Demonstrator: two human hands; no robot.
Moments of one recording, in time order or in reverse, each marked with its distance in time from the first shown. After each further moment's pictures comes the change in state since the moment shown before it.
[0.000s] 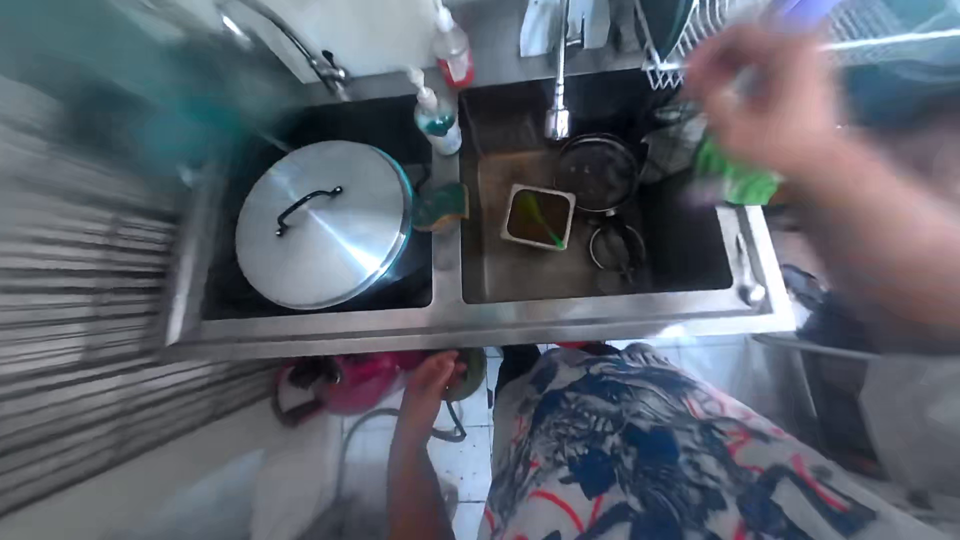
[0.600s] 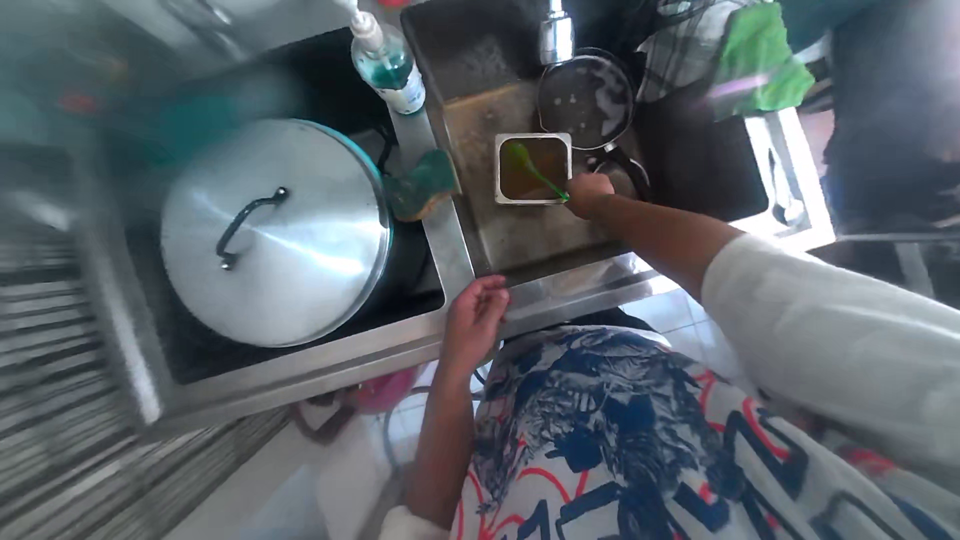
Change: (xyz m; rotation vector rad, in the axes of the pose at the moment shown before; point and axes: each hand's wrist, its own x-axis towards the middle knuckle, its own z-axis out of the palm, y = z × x) left_hand 0.083 0.096 0.014 0.262 -0.347 0.204; right_hand -0.024 0.038 0.311 -0.237 -0.856 0.730
